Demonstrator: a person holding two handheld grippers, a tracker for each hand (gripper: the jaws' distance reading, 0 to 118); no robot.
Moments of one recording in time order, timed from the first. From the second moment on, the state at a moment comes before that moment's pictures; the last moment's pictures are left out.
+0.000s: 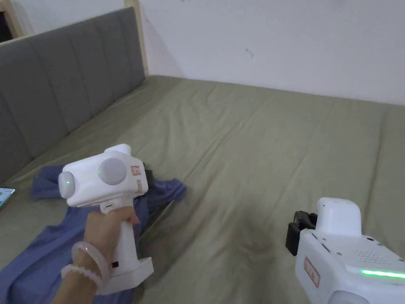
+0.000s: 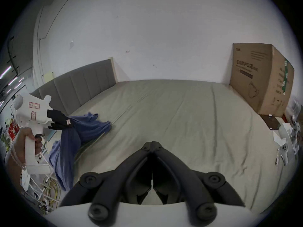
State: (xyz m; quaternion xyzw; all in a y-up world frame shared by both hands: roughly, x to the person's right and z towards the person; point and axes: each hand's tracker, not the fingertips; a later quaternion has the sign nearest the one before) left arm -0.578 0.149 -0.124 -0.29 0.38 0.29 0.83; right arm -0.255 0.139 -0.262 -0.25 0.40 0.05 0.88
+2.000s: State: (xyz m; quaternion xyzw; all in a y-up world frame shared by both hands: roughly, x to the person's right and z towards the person) left arm -0.366 0.065 -0.157 -0.42 0.20 0.21 0.86; right arm -0.100 0.128 -0.308 -0.31 0.27 0.03 0.91
